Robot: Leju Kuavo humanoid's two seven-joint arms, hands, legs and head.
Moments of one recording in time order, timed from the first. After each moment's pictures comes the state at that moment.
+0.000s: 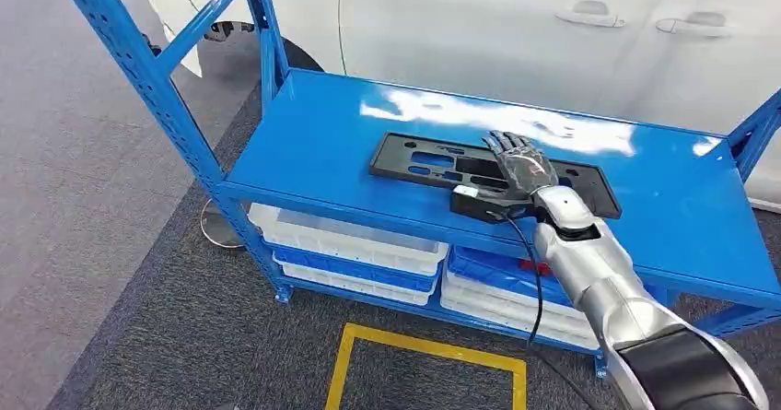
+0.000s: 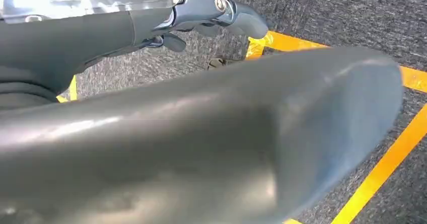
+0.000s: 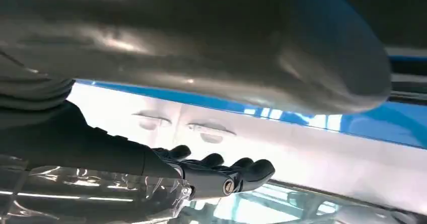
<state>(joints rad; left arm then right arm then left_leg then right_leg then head) -0.13 -0.19 1.09 -0.22 -0.75 0.01 -0.28 -0.81 -0.19 0.36 -0.64 1.27 -0.28 -0.23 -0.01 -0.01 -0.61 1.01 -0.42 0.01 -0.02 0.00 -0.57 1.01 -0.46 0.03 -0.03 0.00</state>
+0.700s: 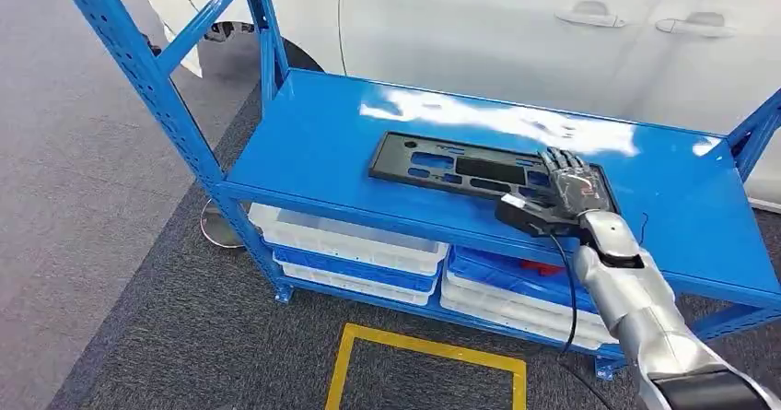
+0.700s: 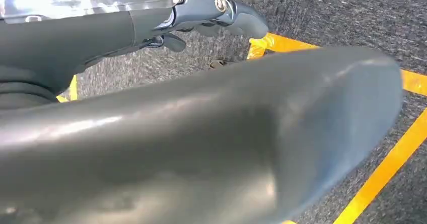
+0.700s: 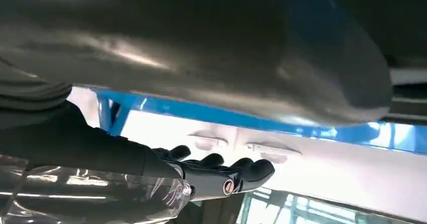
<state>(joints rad) -0.13 -0.19 1.10 -0.22 -0.75 0.02 -0.28 -0.64 -0.28 0.18 -0.75 1.31 -0.30 -0.19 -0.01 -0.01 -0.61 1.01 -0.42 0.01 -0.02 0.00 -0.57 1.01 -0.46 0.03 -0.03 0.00</state>
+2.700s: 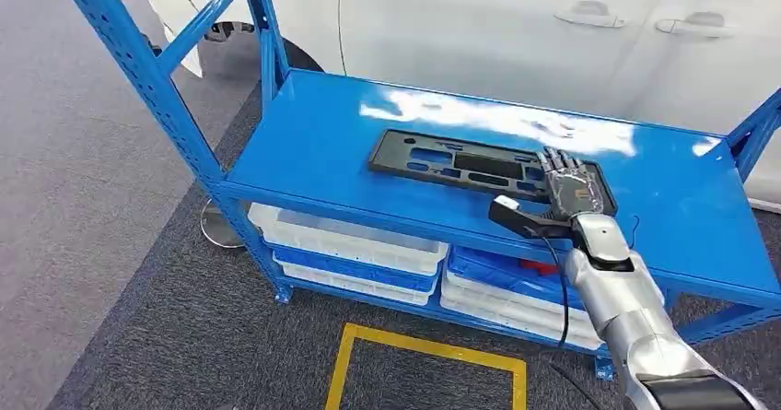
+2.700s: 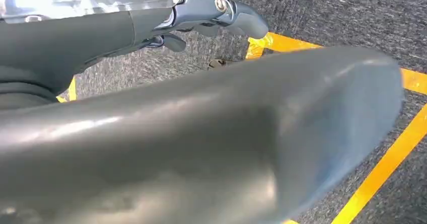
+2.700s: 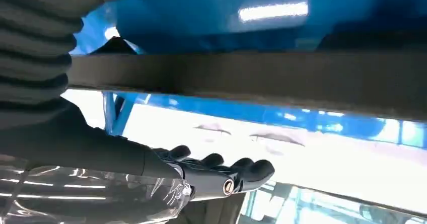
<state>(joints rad) -0.13 -0.19 1.10 -0.22 -0.75 0.01 -0.29 -0.65 -0.22 0.10 -0.74 1.42 -0.32 -0.18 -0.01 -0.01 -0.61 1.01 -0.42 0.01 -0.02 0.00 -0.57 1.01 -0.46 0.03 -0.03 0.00</state>
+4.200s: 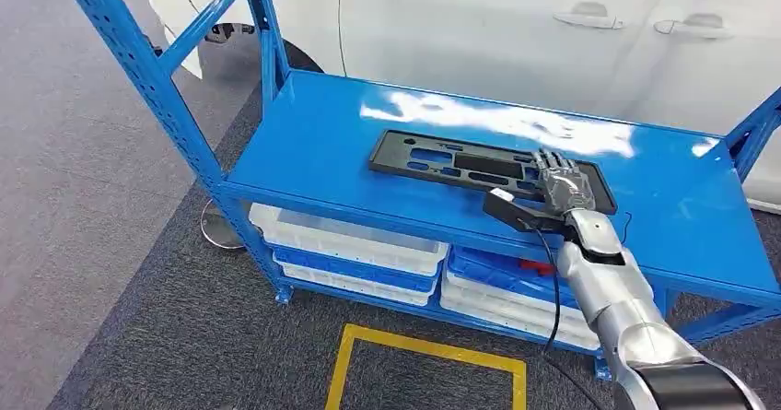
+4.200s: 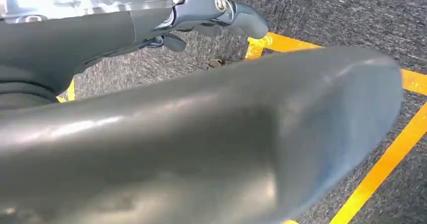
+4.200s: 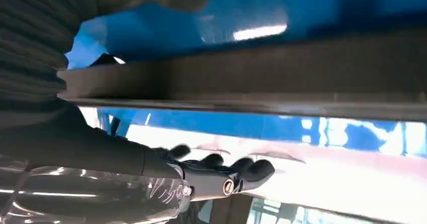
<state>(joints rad) -0.13 -0.19 1.10 -0.22 -0.75 0.01 -0.29 -0.70 -0.19 0.09 -0.65 1.37 -0.30 -0.18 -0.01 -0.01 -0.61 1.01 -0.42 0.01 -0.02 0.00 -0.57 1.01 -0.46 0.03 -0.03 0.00</state>
